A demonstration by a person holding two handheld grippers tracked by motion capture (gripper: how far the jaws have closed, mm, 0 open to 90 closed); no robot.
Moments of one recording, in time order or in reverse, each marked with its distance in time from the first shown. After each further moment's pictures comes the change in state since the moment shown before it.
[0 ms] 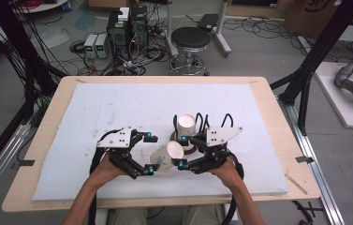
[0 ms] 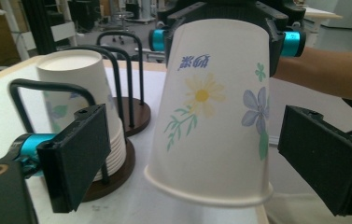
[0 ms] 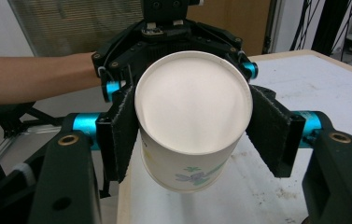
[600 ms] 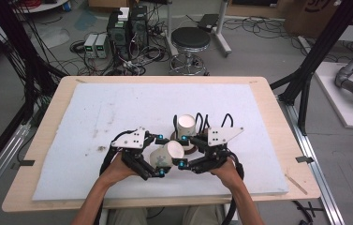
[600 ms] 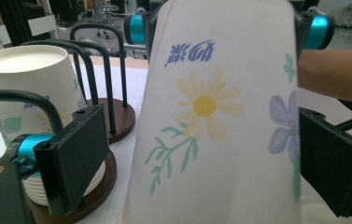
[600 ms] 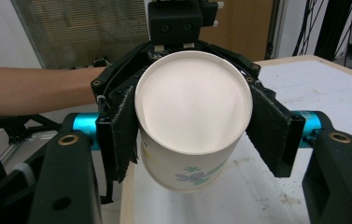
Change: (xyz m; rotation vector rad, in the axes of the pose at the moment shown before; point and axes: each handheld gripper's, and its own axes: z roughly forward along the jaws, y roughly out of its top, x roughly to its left) left arm 0.002 -0.002 0.028 0.021 -0.045 -0.009; right arm -0.001 -0.001 -0.001 -0.035 0.014 0.004
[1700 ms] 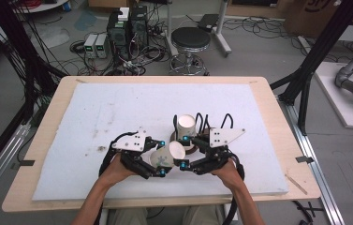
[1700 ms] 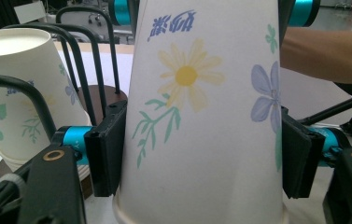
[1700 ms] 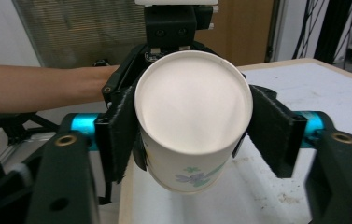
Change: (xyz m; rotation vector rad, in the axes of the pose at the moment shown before) left arm -0.003 -0.001 -0.002 0.061 -0.026 0.018; right arm 0.001 -0.005 -0.002 -0.018 -0.005 -0.004
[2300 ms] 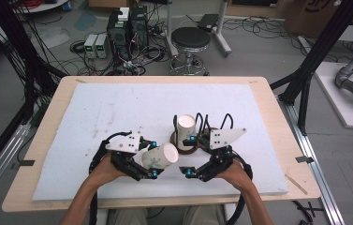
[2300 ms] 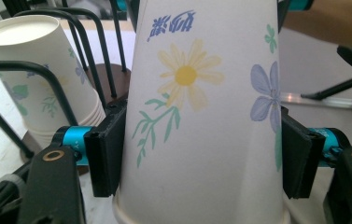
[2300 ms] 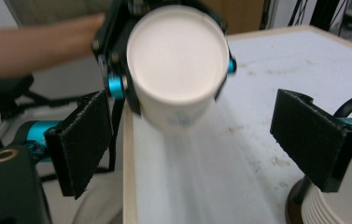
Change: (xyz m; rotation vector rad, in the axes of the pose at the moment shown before) left arm -0.014 0.023 -0.028 0.163 0.041 0.029; right arm 0.008 0.010 -0.011 0.163 -0.033 -0.001
